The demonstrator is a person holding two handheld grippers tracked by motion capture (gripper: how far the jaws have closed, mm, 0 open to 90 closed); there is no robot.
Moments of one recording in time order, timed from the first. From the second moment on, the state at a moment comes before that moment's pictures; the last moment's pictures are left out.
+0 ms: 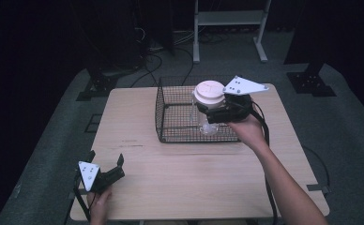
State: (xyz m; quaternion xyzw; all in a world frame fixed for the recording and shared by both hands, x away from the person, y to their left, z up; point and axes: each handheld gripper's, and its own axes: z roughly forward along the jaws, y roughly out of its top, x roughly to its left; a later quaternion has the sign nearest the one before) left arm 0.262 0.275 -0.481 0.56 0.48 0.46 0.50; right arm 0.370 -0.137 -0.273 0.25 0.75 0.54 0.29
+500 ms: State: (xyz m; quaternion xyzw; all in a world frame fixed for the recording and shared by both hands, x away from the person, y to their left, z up) left arm 0.262 0.275 -0.481 0.55 0.48 0.46 0.50; right arm 0.405 -0.123 -0.272 0.27 0.74 0.54 0.30
